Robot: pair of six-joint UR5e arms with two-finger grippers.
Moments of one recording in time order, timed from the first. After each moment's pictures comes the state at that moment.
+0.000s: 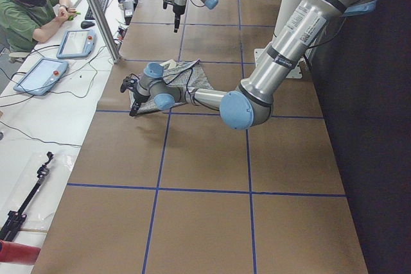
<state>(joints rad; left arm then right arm) -0.96 -2.18 -1.04 -2.39 -1.77 -0.81 0.76 -0.88 1.43 -1.28 1.85 1.03</state>
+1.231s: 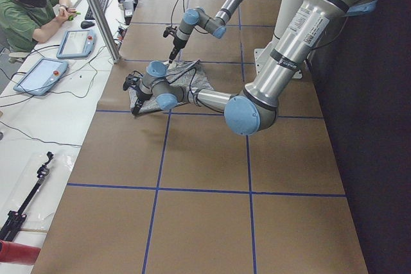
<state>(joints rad) -0.96 -2.14 -1.11 -2.39 -1.80 -0.81 0.56 -0.56 1.00 -1.09 1.56 1.46</state>
